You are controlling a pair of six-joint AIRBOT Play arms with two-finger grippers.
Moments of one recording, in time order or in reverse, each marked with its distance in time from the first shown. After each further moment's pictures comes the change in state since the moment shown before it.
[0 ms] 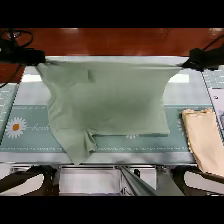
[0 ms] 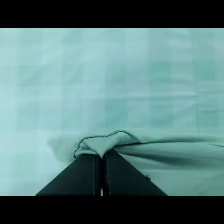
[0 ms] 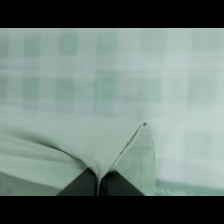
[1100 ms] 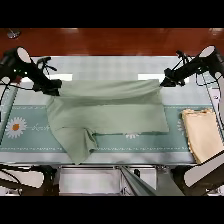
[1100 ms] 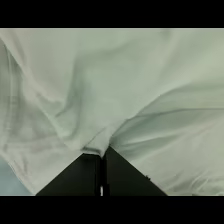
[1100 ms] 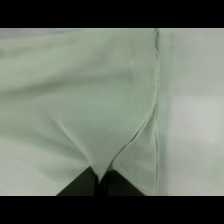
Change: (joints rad) left arm 0.094 -0.347 0.018 -0.250 -0.423 0.119; right arm 0.013 -0.480 0.142 0.098 0.164 -0.028
